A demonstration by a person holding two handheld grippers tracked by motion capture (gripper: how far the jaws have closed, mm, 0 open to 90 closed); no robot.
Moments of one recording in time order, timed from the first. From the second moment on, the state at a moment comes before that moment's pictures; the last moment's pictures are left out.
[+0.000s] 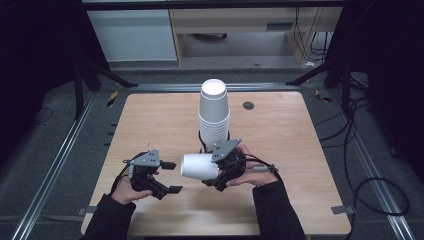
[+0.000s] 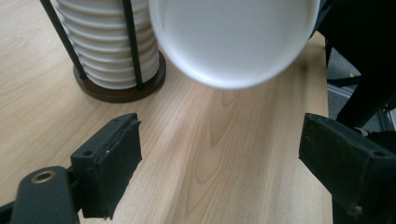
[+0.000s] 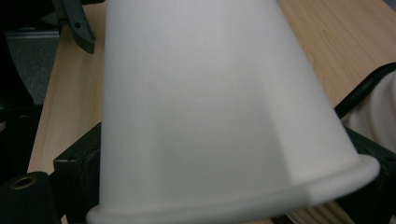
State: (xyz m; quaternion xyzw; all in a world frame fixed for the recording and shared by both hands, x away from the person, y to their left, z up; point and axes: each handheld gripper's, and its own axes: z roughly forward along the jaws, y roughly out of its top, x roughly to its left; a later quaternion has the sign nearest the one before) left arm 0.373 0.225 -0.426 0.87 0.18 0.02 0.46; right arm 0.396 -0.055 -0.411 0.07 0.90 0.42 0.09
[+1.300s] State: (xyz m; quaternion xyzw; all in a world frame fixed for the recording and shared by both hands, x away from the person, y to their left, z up) left arm 0.371 0.202 -0.430 0.91 0.14 0.01 0.38; right arm 0.385 -0.008 -0.431 -0.02 0.94 0.34 0.08
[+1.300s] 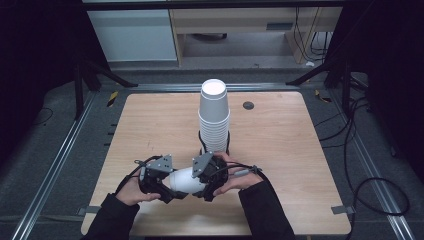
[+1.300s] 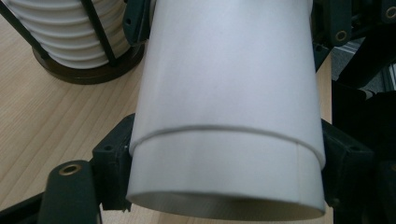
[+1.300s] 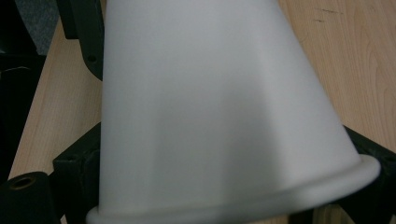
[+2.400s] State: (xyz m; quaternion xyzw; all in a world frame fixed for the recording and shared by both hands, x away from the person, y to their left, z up) left arm 0.376 0.230 -0.419 0.85 0.17 0.02 0.50; right arm 0.391 -0.071 -0.411 0.11 0.86 0.50 0.09
